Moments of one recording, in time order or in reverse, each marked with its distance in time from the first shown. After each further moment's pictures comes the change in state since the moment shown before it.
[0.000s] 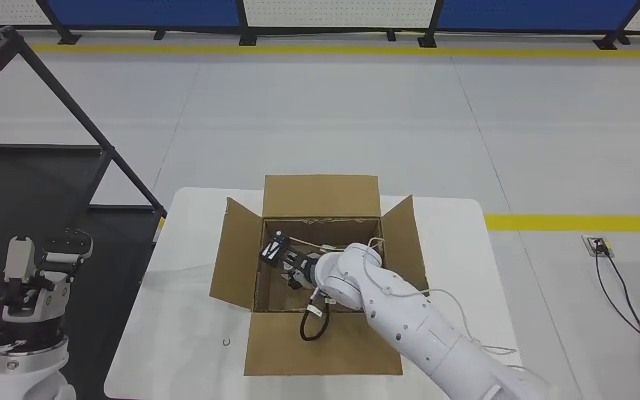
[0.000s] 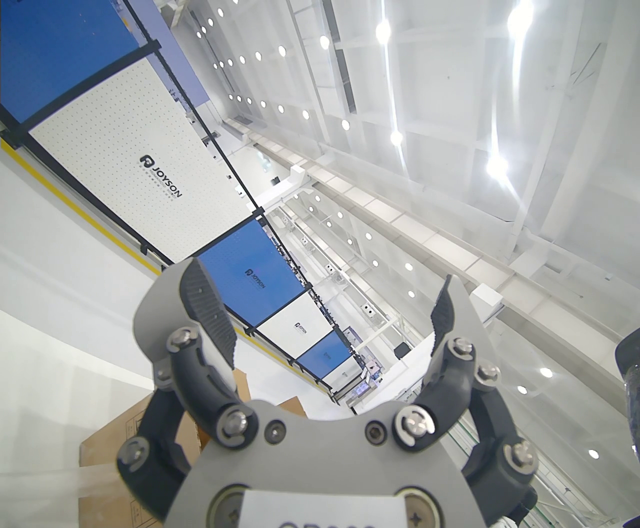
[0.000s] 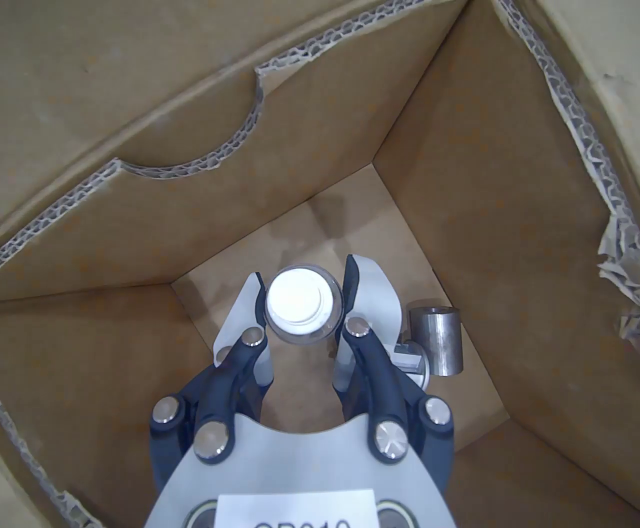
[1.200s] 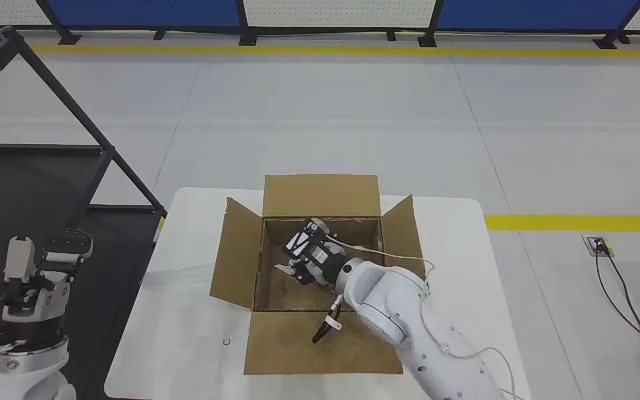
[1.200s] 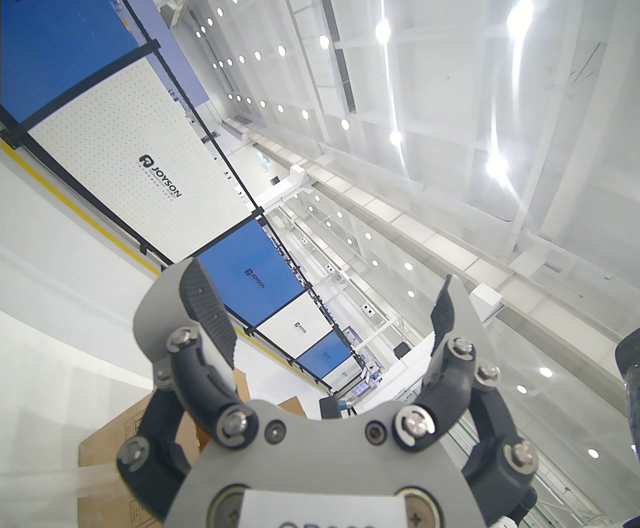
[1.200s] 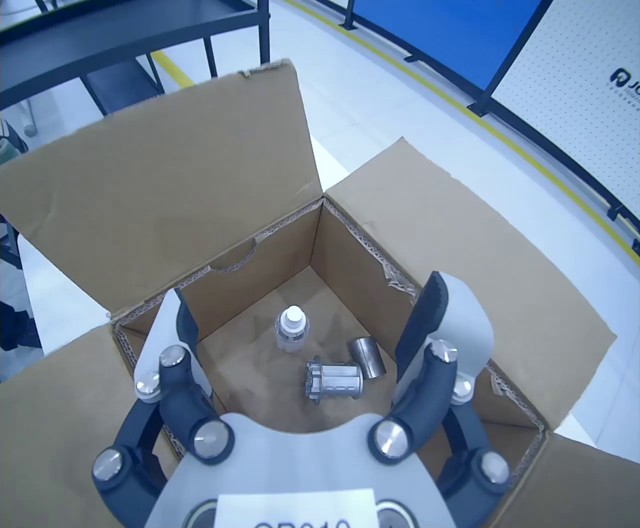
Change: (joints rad) left arm 0.000 0.000 0.000 0.000 0.000 0.000 0.000; right arm -0.372 0.138 0.356 -0.634 -0.289 0.058 -0.108
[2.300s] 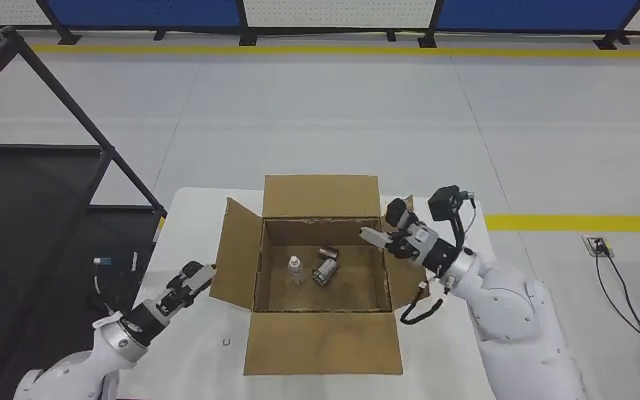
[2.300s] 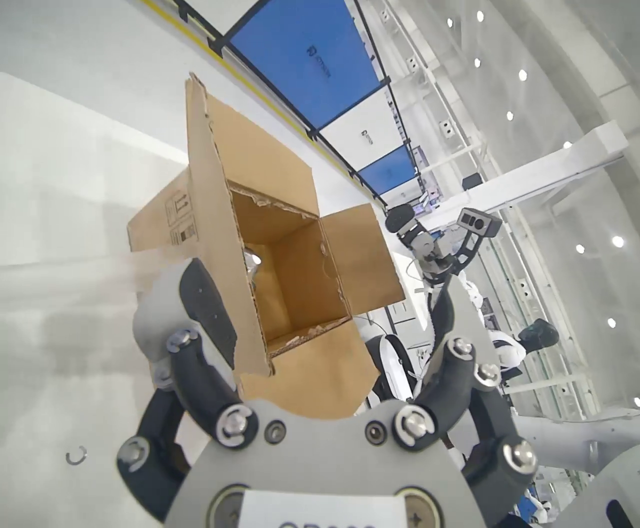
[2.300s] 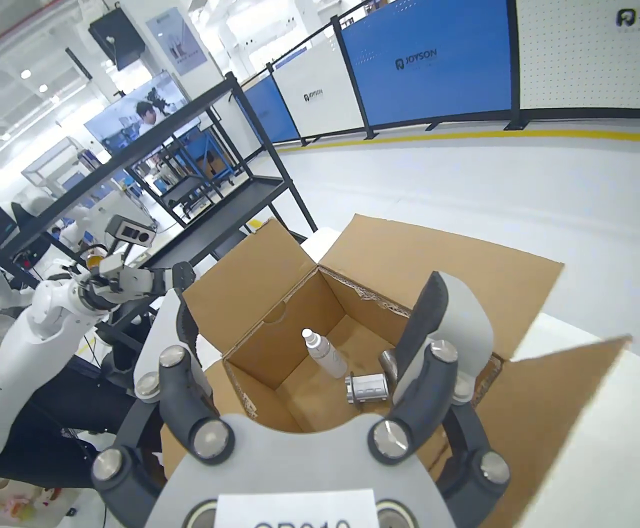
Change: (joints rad) left arm -0.091 0.047 0.218 0.054 0.275 0.223 -0.527; right arm -0.238 0.088 0.575 -0.195 0.700 -0.251 0.088
